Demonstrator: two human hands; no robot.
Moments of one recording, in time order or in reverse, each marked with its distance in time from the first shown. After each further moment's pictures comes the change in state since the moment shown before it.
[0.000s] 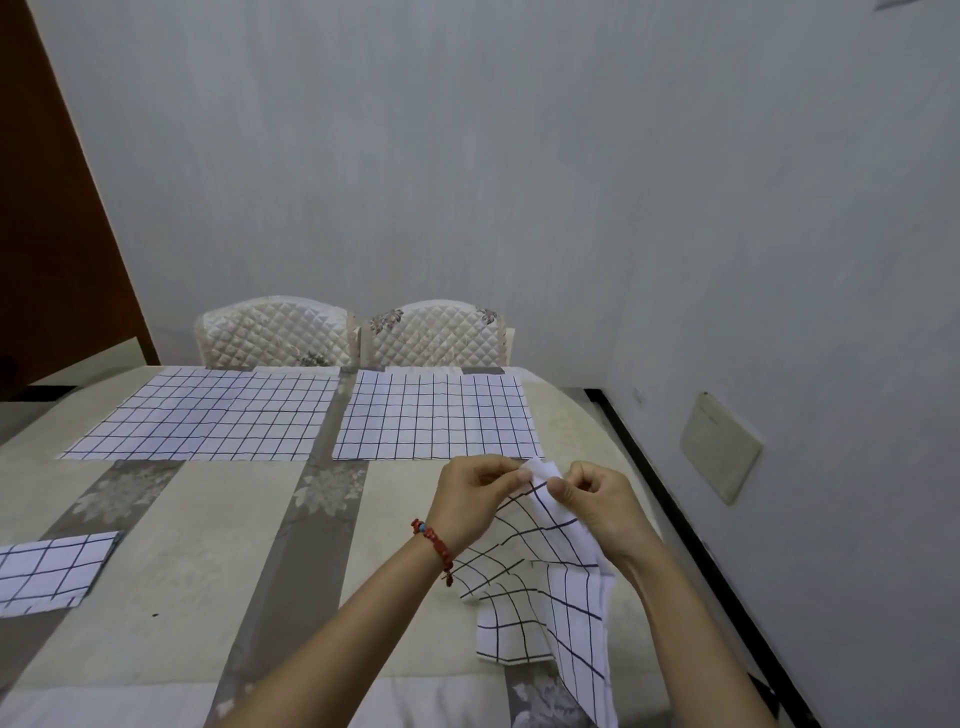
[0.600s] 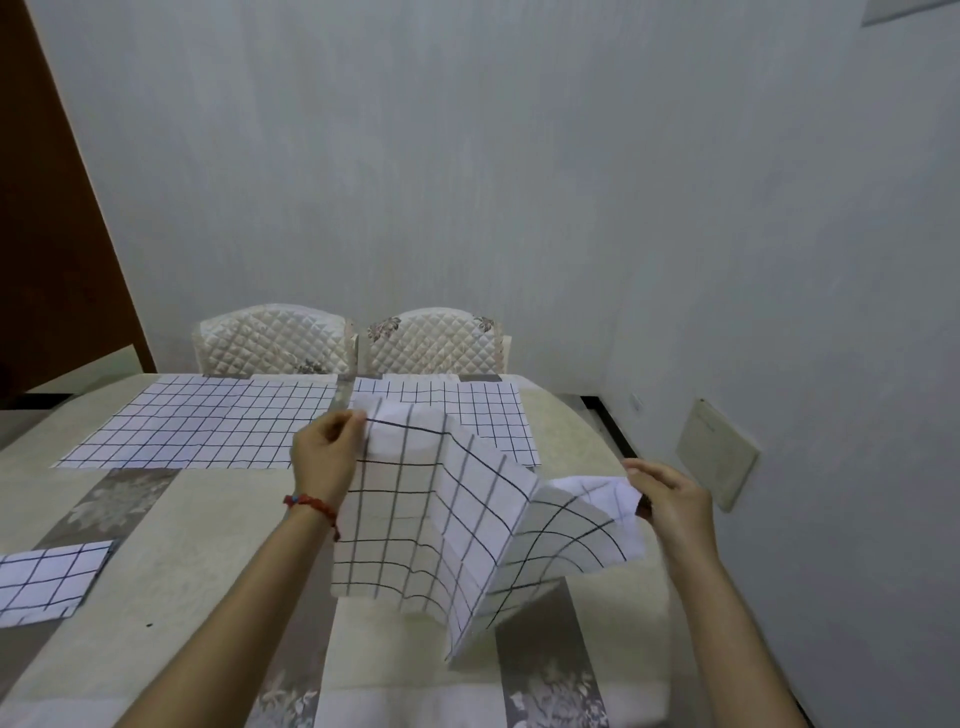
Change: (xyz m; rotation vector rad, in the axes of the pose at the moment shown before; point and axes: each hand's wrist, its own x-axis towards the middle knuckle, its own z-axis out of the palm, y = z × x) left_hand 0.027 -0.019 -0.111 0.087 0.637 -0.032; right_hand 0.003 0.012 -0.051 0.076 0.471 0.074
